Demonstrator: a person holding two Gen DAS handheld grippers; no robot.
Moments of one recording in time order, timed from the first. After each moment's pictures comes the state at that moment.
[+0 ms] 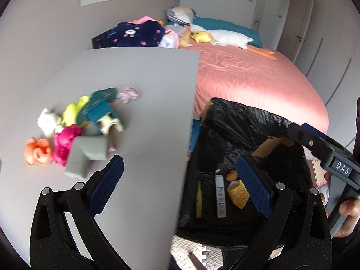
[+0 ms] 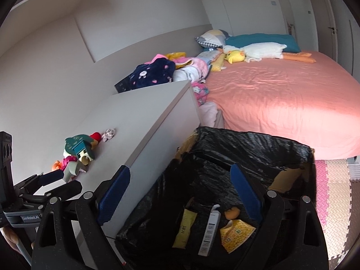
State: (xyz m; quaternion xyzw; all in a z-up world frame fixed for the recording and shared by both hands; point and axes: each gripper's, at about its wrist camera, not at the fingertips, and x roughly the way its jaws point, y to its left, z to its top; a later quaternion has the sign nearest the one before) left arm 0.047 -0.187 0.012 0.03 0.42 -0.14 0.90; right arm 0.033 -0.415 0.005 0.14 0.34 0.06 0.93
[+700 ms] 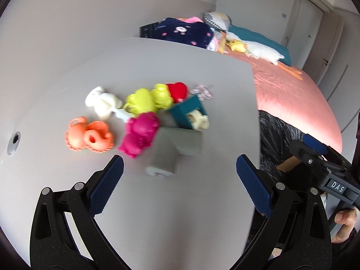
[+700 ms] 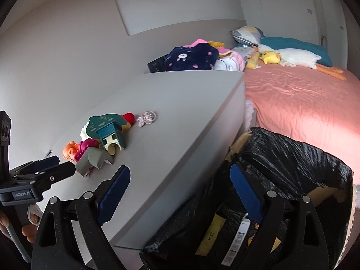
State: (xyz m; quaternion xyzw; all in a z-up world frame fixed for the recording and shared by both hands) left arm 0.058 -0.081 0.012 -0.03 0.42 -0.06 0.91; right arm 0.076 -0.318 -0.005 0.08 0.36 0.14 0.92
